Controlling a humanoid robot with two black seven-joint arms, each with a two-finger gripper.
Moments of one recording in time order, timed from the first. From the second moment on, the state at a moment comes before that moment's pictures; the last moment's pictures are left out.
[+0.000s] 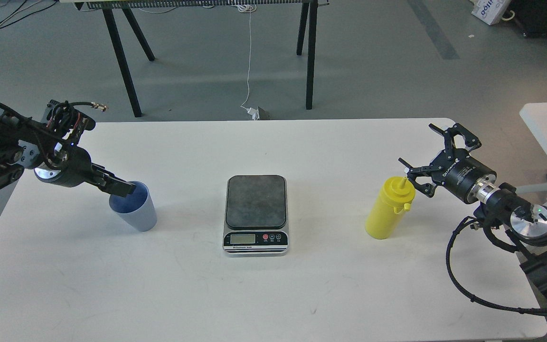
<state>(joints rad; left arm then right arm) -1.18 0.68 0.18 -0.84 1.72 -0.49 -0.49 0.51 -0.39 0.98 0.72 0.12 0.49 -0.21</state>
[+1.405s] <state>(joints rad) -1.13 0.62 0.19 -0.78 1.70 -0.49 -0.49 0.49 -0.39 0.98 0.72 0.12 0.49 -0.21</state>
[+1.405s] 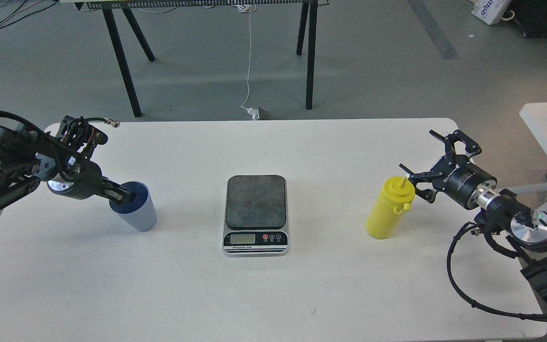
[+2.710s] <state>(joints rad) -1.34 0.31 0.19 -0.81 1.54 -0.49 -0.49 0.47 -0.39 0.98 0.69 0.12 0.49 -0.21</state>
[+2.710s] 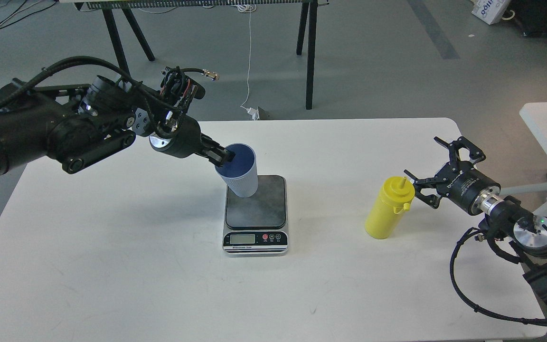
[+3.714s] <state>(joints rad) -1.27 0.29 0.18 -0.81 1.53 -0.49 -0.49 0.47 -0.39 0.98 0.67 0.12 0.49 -0.21</state>
